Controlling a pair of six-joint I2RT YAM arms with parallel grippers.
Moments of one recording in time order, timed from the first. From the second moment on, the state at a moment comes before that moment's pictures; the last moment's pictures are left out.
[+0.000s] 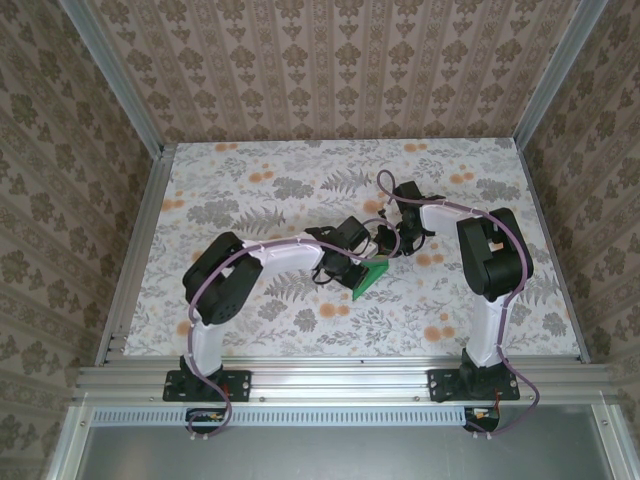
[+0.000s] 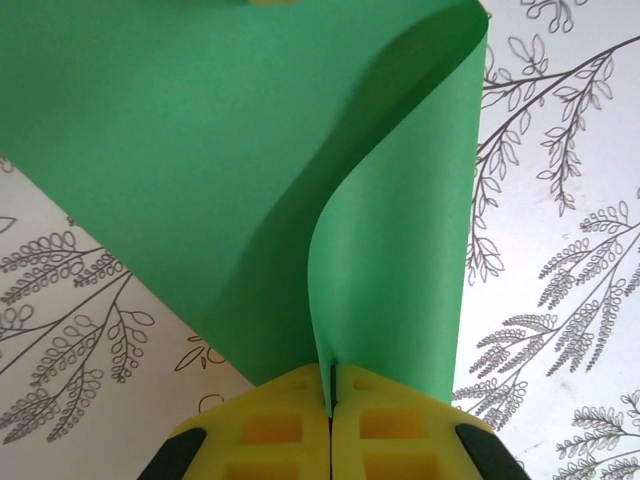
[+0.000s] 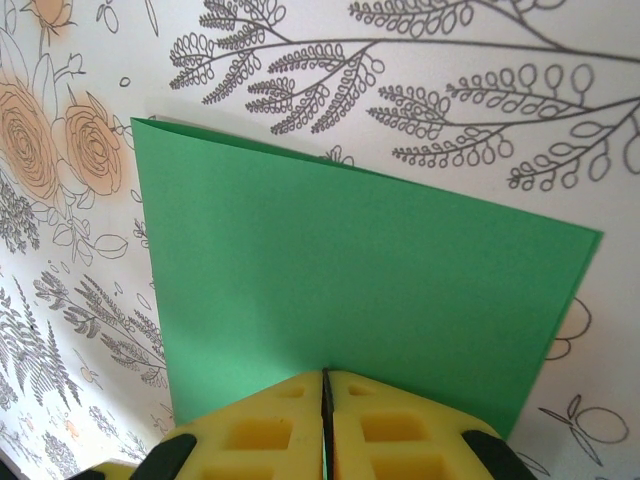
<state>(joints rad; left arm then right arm) -0.93 1.98 1.30 -0.49 0.21 -0.20 0.25 1.97 1.22 -0.60 -0.50 0.27</state>
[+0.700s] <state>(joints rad) -0.93 1.98 1.30 -0.49 0.20 -0.20 0.20 1.86 1.13 -0.54 -0.53 0.36</state>
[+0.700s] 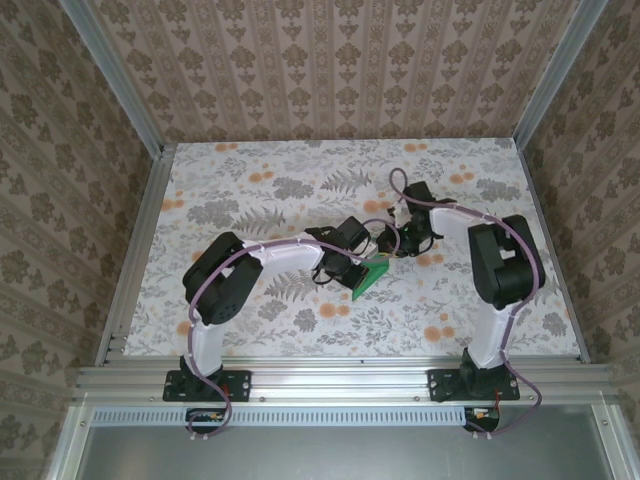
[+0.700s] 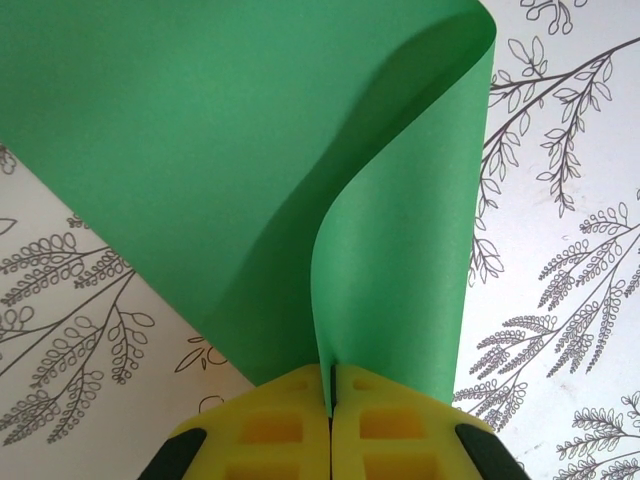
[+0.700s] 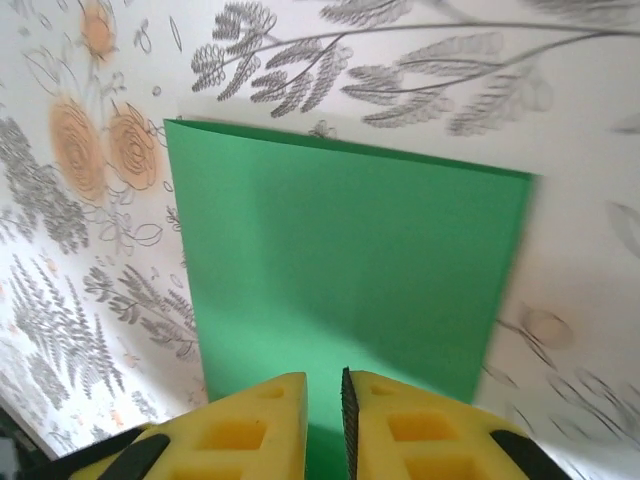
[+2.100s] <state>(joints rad) -0.93 1.98 1.29 -0.49 0.20 -0.20 0.20 1.75 0.70 -0.04 -0.74 0.66</state>
